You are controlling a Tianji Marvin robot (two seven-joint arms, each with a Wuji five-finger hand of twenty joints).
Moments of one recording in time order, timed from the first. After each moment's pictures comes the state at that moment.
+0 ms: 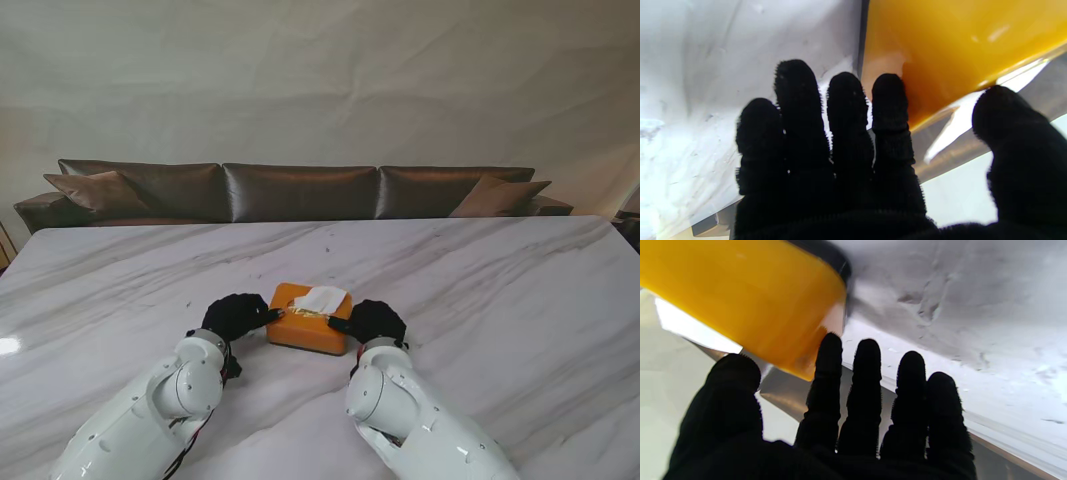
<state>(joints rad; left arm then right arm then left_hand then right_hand) 1.33 -1.17 -0.96 -1.31 0.52 0.19 0.18 -1.34 -1.30 0.83 -1.39 -0.45 0.65 -0.40 0.57 -0.20 0.02 0.14 0.66 -0.07 0.73 0.62 0.71 0.01 0.69 0.67 0.48 0.15 0.79 0.91 0.15 0.11 1.39 0.80 0.28 -0.58 0.78 0.07 0.99 -0.02 0.90 0.56 1.19 0.08 0.73 0.62 1.16 0.19 0.73 0.48 0.70 0.25 1.38 0.44</state>
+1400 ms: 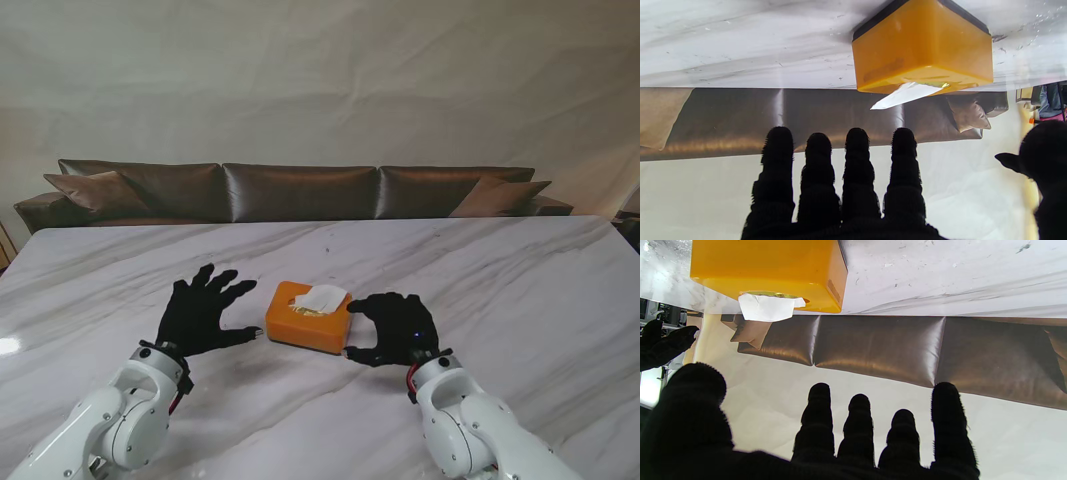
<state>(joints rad) 1.70 -1.08 -1.27 -1.78 1.04 0.03 0.10 -1.64 -1.08 1.08 -1.74 -1.09 0.17 -0.12 0.36 -0.24 0.06 0.14 0.39 -0.15 0.12 0.18 0.26 -0.09 0.22 0.20 0.11 0.02 0.11 0.28 -0.06 0.19 1.38 0.37 -0.07 -0.53 0.87 0.08 0.39 -0.18 0.44 0.32 0.52 -0.02 0.36 0.30 0.46 0.06 0.28 0.23 0.26 0.13 0.85 0.34</state>
